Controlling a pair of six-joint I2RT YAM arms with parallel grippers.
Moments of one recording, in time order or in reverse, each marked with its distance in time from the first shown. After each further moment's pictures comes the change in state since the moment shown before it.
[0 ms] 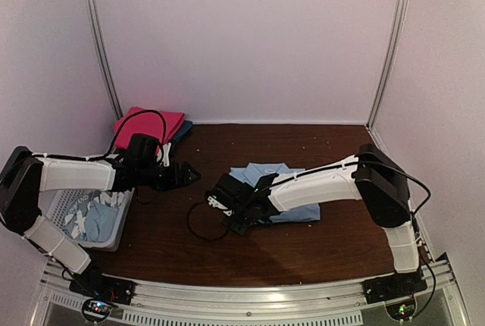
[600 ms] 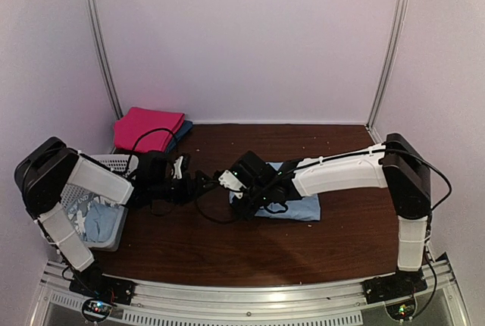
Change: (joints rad) left arm -0.058 0.185 -0.116 0.432 0.143 -0.201; right arm -0.090 -0.162 -0.131 0.129 -0.195 -0.002
